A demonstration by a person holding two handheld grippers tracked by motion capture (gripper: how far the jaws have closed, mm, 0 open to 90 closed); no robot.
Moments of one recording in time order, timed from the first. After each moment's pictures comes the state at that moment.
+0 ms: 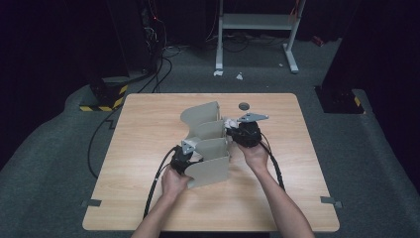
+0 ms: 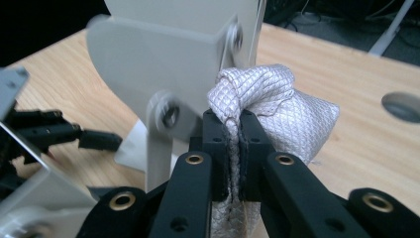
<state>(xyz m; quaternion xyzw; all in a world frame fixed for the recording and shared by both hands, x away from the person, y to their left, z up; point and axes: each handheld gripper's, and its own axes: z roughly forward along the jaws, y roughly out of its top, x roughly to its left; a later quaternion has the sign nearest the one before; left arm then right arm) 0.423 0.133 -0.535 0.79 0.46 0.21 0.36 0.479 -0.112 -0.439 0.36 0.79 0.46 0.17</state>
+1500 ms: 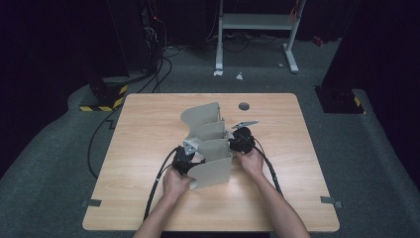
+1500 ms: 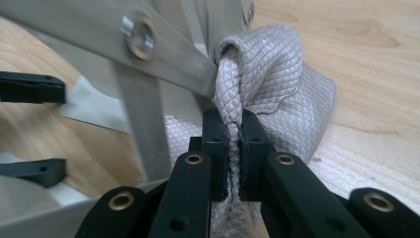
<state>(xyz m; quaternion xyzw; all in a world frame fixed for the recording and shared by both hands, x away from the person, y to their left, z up) 0.421 0.127 -0.535 0.79 0.45 0.22 0.36 0.509 -0.103 -0.513 0.41 0.82 0.38 0.09</state>
